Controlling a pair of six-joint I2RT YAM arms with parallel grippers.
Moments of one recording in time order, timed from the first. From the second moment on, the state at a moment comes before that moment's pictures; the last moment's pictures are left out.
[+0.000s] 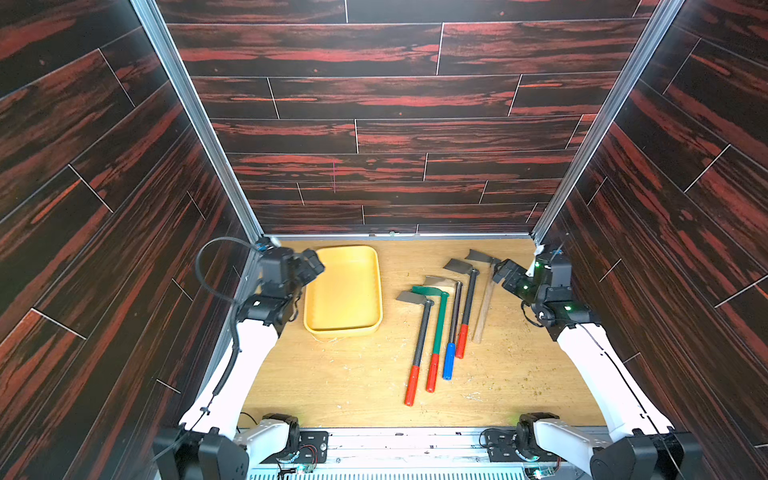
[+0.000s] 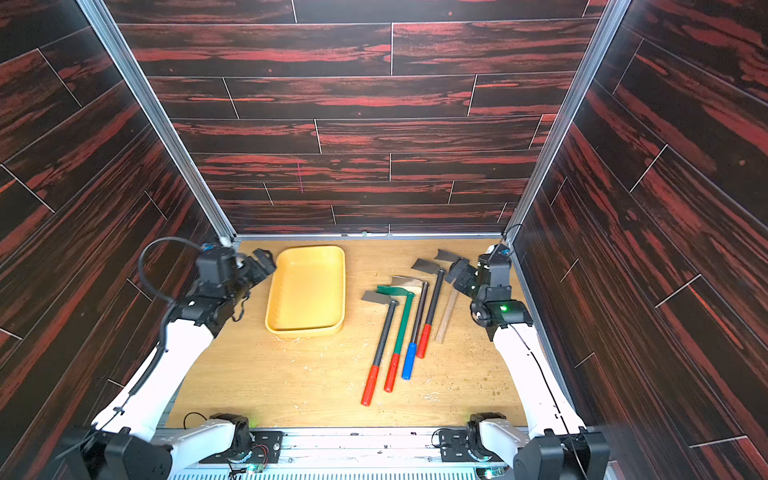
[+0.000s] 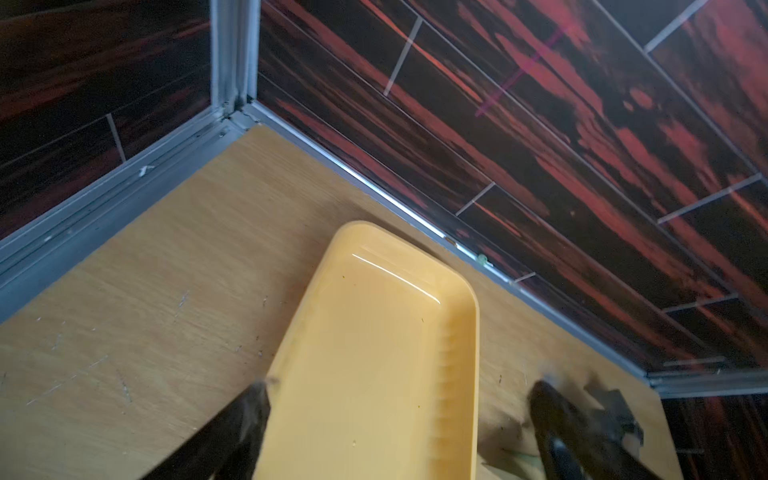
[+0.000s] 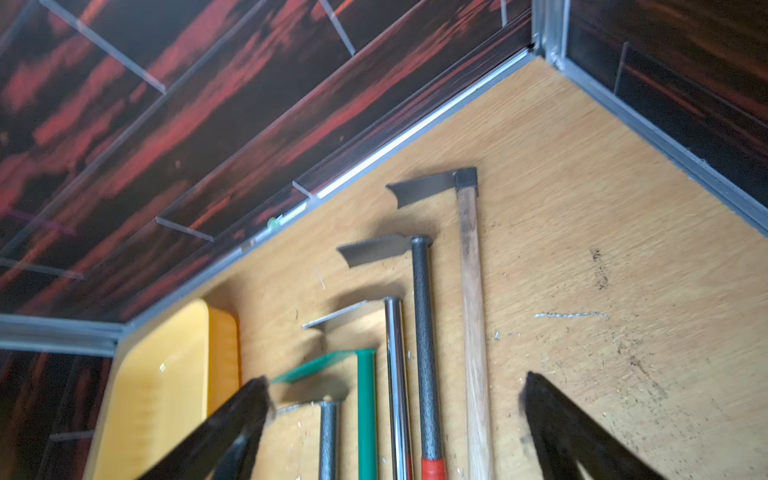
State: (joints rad) left arm -0.18 1.20 1.12 -0.40 -0.17 -0.63; right arm 0.15 1.15 1.04 -0.45 0.06 0.57
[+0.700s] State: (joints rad) left arm -0.72 1.47 1.35 -0.56 -0.63 -0.44; right arm 0.27 1.22 1.15 -0.63 0.26 0.54
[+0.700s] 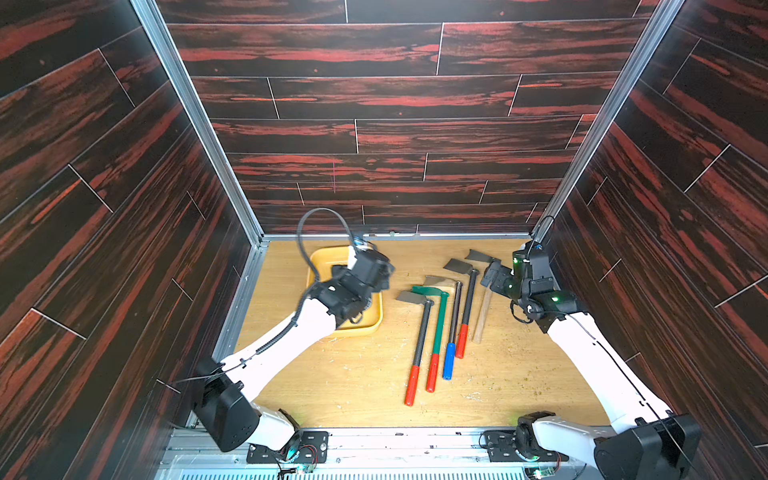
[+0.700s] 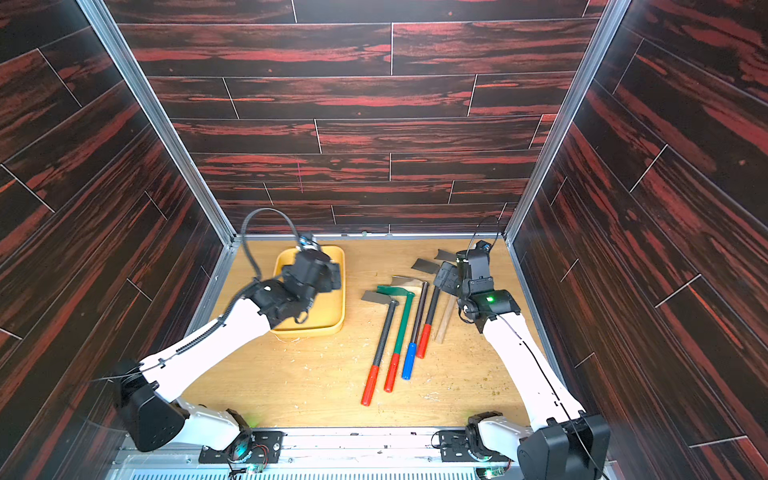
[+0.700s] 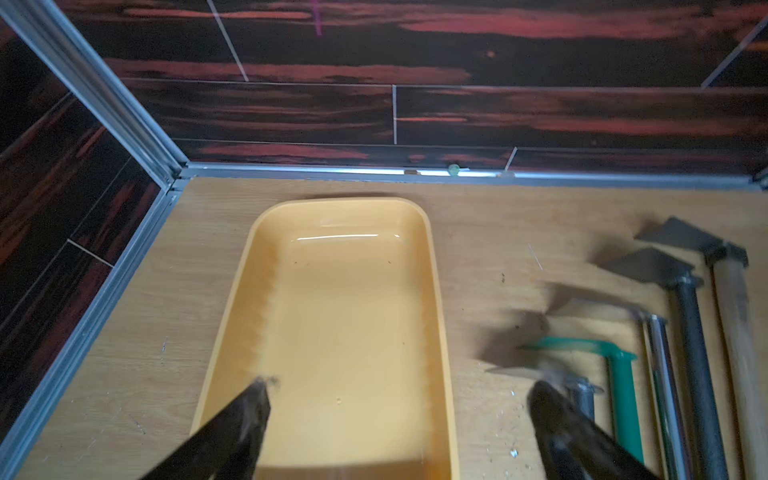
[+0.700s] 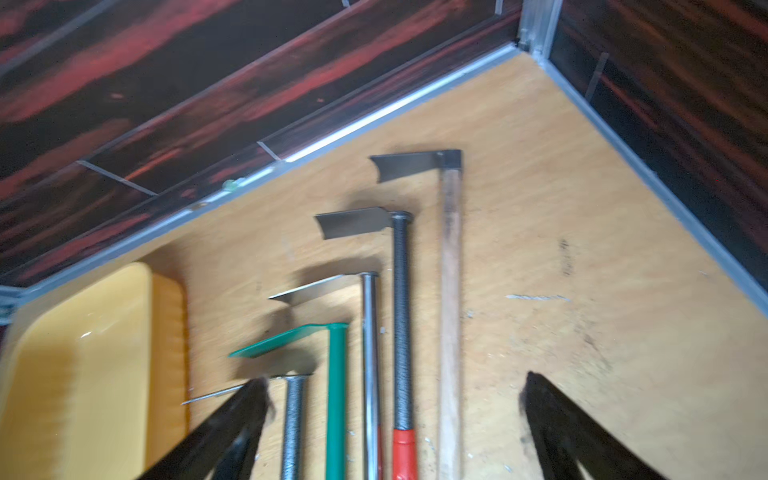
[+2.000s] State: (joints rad) left arm -0.79 1.69 1.58 -0.75 -0.52 -0.49; right arm 0.26 1.20 1.23 -0.80 0.22 0.56
